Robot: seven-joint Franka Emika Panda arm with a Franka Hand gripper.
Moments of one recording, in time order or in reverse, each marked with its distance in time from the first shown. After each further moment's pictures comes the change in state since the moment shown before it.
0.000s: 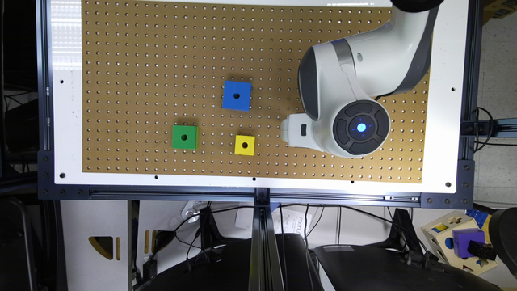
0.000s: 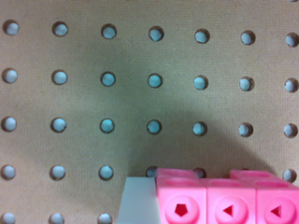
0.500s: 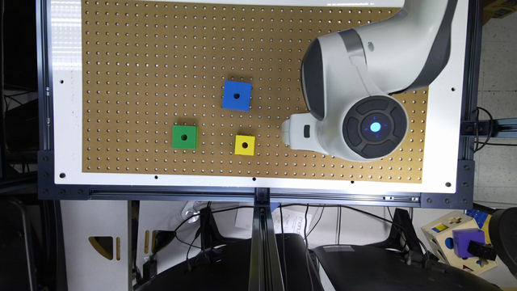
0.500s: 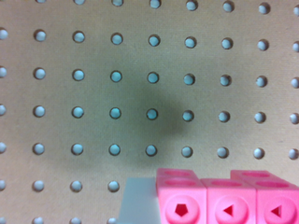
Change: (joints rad) arm 0.000 -0.099 0.000 -0.001 0.000 -0.089 0.002
